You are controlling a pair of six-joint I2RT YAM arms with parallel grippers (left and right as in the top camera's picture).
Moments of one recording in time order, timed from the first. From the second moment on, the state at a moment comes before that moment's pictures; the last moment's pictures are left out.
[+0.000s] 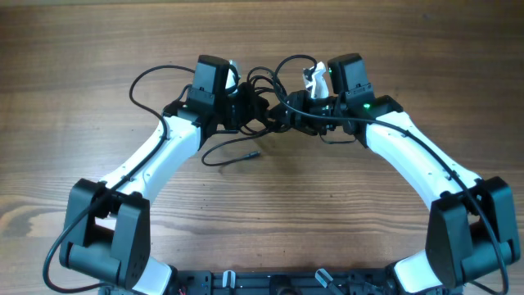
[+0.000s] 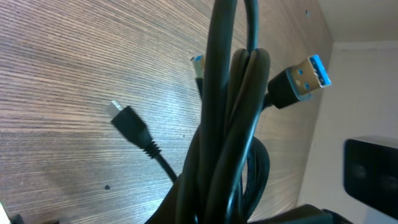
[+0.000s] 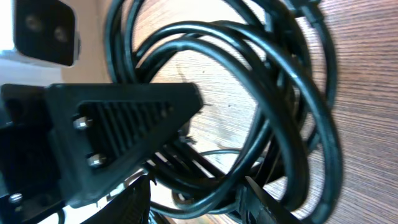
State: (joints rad) left arm -0.35 1.69 1.10 -0.24 0.49 -0.87; right arm 0.35 1.69 1.12 -0.35 -0.72 0.70
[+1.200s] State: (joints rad) left arm -0.33 1.70 1.09 -0.17 0.62 -0.88; right arm 0.37 1.76 1.12 -0.32 -0.62 0.72
